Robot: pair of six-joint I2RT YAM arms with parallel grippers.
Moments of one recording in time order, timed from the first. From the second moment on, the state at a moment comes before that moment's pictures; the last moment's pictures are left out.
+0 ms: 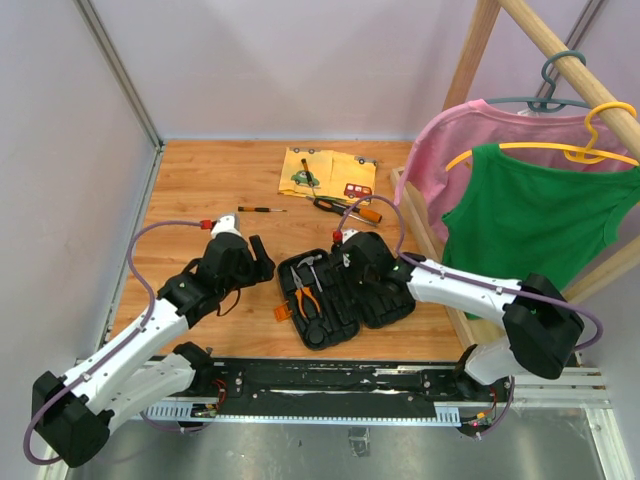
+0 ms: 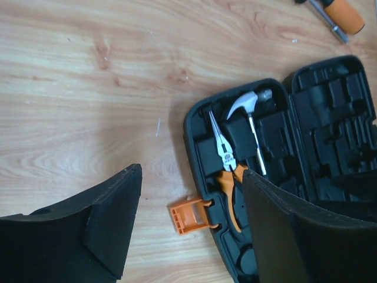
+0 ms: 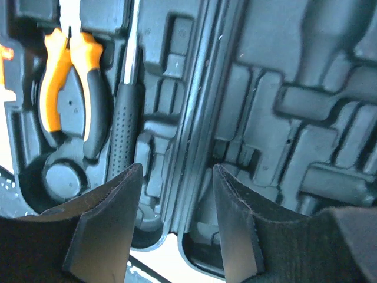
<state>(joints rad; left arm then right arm) -0.59 0.83 0.65 -0.47 -0.30 -0.67 0.90 1.45 0.88 -0.38 0.04 0.35</state>
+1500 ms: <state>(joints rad) -0.87 1.02 0.53 -0.35 -0.26 -0.82 0.91 1.42 0.79 -0.09 -0.19 0.57</state>
